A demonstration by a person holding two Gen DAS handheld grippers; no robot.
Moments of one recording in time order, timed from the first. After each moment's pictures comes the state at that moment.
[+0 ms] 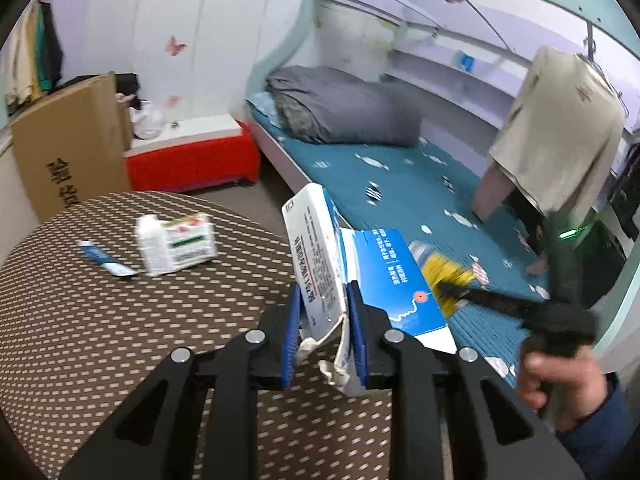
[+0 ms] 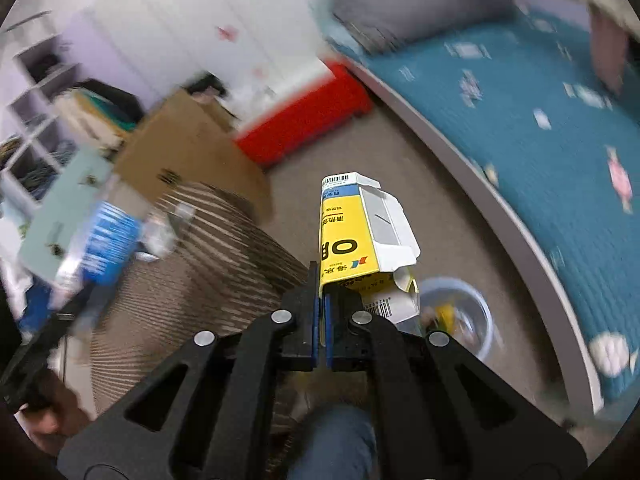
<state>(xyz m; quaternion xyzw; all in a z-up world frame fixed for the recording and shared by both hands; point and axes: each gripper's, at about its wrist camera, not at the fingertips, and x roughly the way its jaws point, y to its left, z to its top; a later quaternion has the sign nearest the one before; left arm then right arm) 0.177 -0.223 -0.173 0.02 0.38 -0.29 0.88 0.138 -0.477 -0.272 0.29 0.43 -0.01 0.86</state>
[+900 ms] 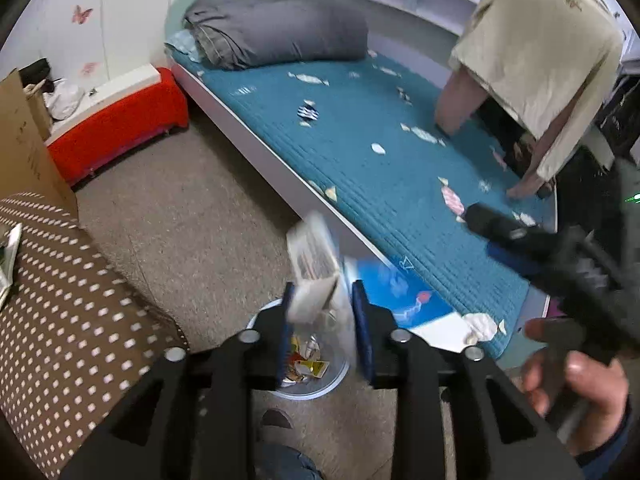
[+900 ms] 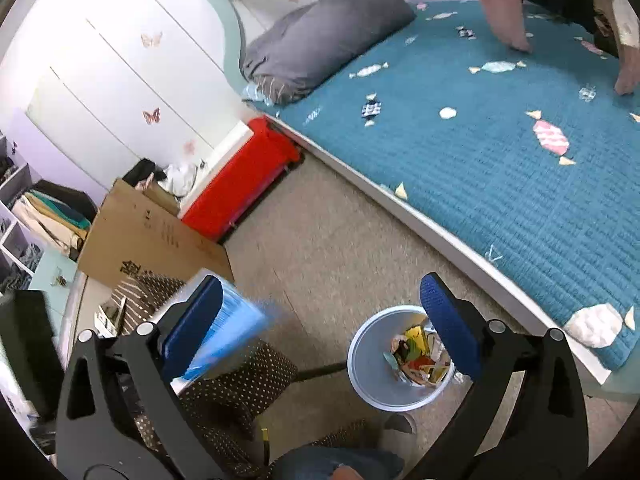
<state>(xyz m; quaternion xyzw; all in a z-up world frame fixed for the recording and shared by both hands) 0.205 -0.391 -0.258 0.10 0.48 -0.37 0.79 0.084 -0.579 -0.276 0.37 0.31 -0.13 0.86</state>
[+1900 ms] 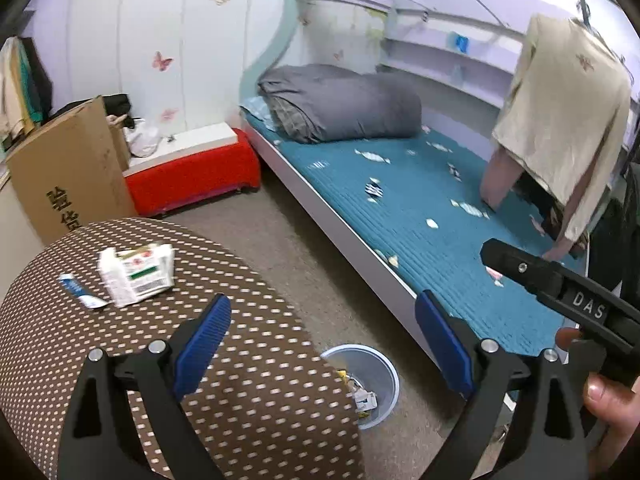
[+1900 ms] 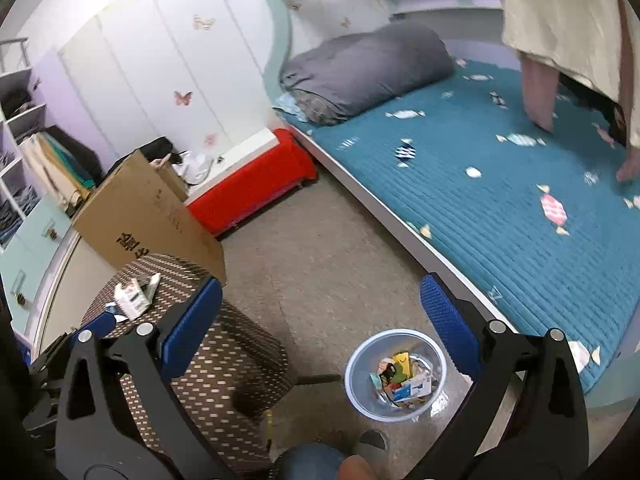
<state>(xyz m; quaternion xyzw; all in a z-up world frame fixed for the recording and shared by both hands) 0.179 -0.276 -0.165 0.06 0.36 -0.27 0.89 0.097 -0.470 -0.183 0.25 0.30 -0.12 0.91</state>
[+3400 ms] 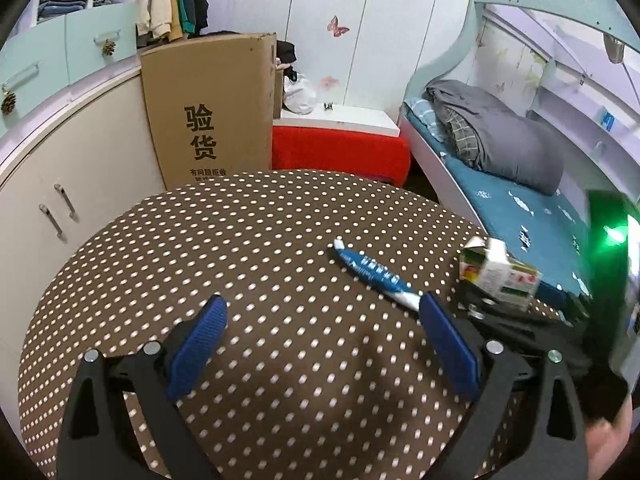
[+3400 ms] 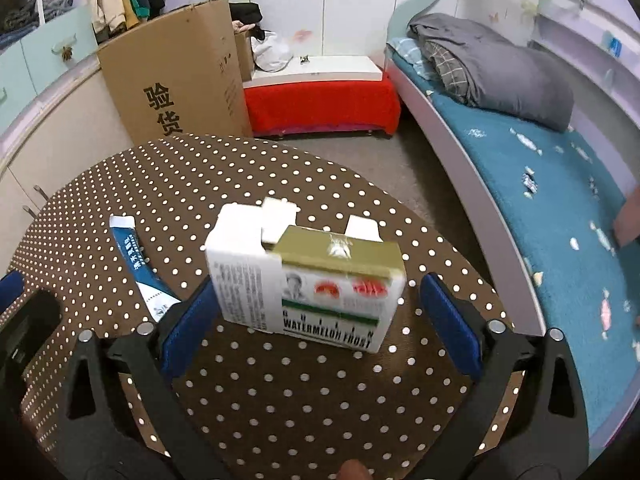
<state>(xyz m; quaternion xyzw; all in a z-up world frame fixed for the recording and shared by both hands) 0.317 -0.024 -0.216 -0.04 0.40 -0.06 0.91 0.313 -0.217 -0.252 0.04 0.43 -0.03 0.90</state>
